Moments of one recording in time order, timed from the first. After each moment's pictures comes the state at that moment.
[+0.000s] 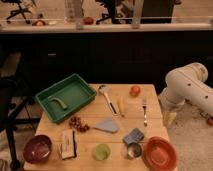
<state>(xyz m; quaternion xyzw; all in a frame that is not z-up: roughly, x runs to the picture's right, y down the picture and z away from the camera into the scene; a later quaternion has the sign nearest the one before) 0.286 0.109 0.684 -0.28 0.02 0.02 0.96</state>
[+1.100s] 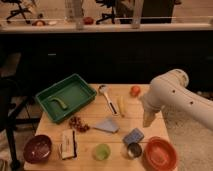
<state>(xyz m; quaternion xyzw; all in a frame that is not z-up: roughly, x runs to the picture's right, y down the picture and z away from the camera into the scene) 0.178 0.113 0.697 -0.25 -0.07 -0.02 0.97</state>
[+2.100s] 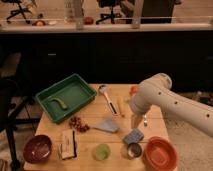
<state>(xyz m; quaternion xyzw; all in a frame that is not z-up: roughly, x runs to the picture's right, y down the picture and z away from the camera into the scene) 0.130 0.127 0.722 -0.25 -0.12 -0.04 0.96</state>
